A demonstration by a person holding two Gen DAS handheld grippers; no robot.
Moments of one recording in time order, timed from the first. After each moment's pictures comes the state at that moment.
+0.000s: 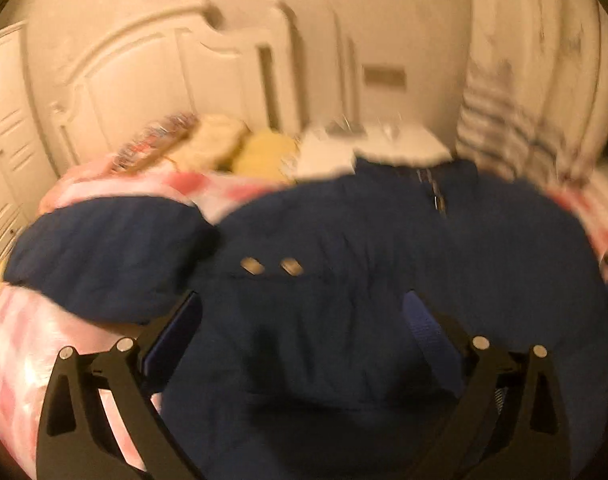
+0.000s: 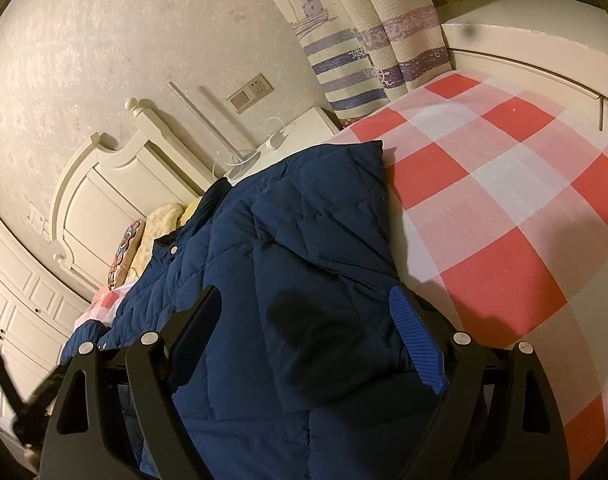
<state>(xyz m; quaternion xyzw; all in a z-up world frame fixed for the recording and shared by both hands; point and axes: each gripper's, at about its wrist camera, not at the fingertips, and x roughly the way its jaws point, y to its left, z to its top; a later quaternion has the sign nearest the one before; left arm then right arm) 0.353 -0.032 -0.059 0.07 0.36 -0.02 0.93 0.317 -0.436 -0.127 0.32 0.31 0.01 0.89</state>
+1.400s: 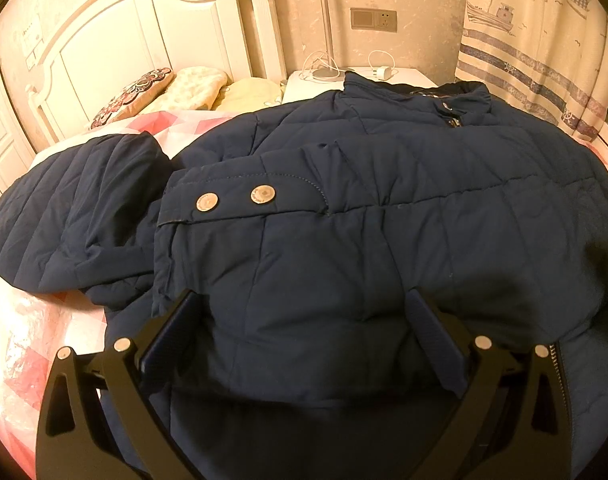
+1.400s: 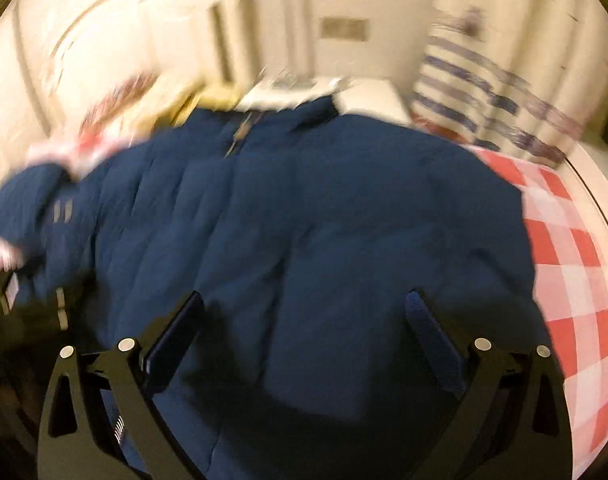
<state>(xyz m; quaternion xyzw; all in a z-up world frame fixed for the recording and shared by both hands) 0.374 -0.037 -0.113 0.08 0.42 -0.03 0.90 0.362 -0.271 -0.108 0.00 0.43 0.05 0.90</state>
